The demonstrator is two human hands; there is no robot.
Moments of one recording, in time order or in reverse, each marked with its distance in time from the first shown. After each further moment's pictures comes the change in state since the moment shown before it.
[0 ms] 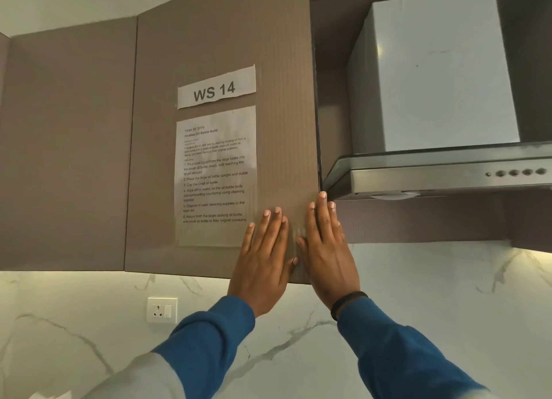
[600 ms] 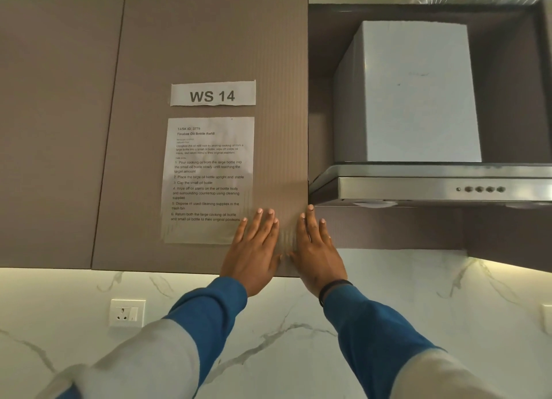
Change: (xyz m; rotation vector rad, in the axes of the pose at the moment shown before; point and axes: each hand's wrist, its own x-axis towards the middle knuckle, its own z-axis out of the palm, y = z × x) left_hand 0.031 -0.008 0.031 0.006 -0.098 0.035; right_hand 0.013 0.026 0.014 -0.102 -0.325 0.099
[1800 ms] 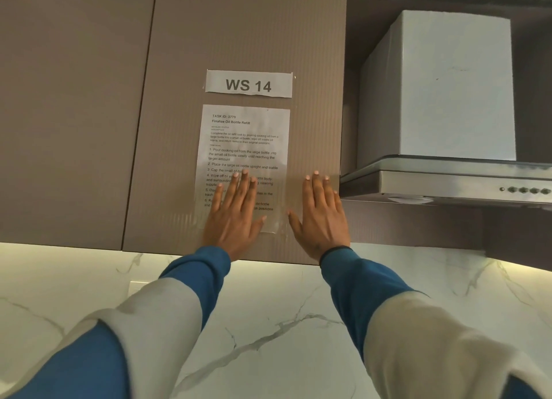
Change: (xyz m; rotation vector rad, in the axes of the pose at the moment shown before) left_hand -0.008 -0.108 0.001 -0.024 0.169 -0.155; right_hand 0.044 -0.066 -0.014 -0.167 0.217 -0.041
